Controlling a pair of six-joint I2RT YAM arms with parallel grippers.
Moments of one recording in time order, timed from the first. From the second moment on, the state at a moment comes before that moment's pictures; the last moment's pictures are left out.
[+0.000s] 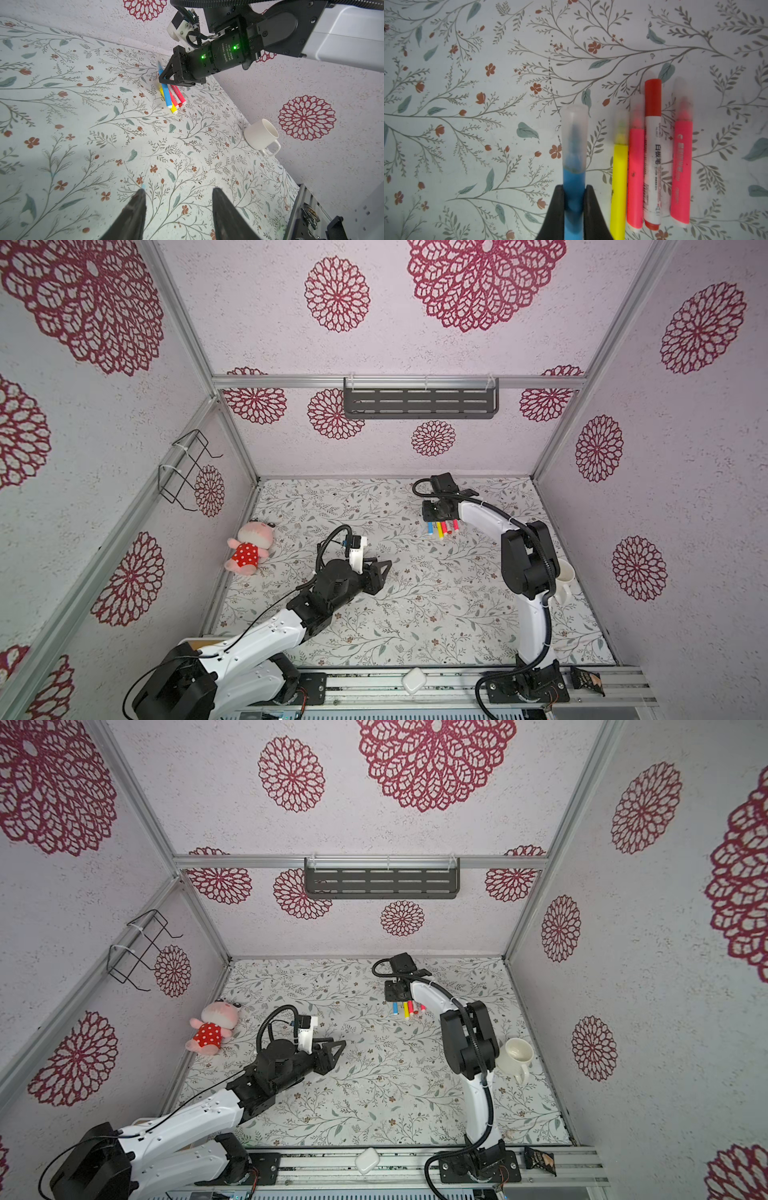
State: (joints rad) left arm -0.74 1.08 0.46 0.30 -0.01 -0.55; right arm 0.43 2.14 1.74 -0.57 0.05 0.28
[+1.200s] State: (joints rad) left arm -0.74 0.85 0.47 0.11 -0.17 -0.49; right arm 0.43 1.78 1.51 -0.48 0.12 0.24
